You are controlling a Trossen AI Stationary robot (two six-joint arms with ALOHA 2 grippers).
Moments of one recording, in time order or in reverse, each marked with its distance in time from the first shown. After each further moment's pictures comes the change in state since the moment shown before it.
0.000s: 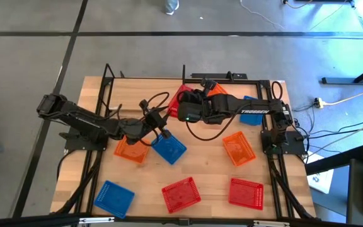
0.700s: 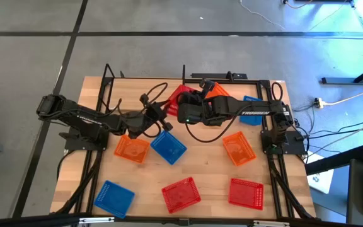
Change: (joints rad) left arm 0.096 -0.001 0.001 0.019 0.061 -0.034; right arm 0.025 0.000 0.000 0.047 0.004 -0.026
